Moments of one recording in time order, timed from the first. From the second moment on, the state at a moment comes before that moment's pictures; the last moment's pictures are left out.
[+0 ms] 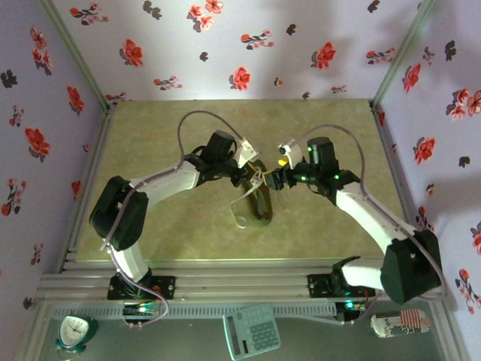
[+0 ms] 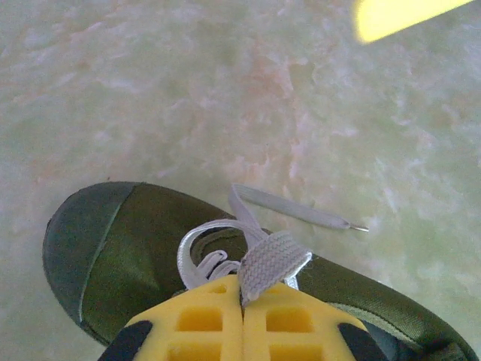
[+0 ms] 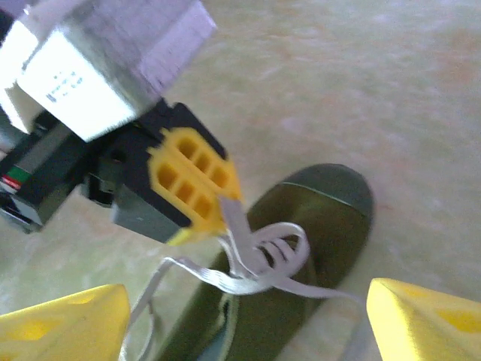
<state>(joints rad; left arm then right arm) -0.70 1.76 1.22 -0.19 0.42 0.21 0.38 1.28 0.87 -0.25 -0.58 -0.12</state>
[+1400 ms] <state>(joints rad) -0.61 1.83 1.33 -0.32 0.70 0.35 0.33 1.74 1.23 -0.54 -1.02 -0.49</state>
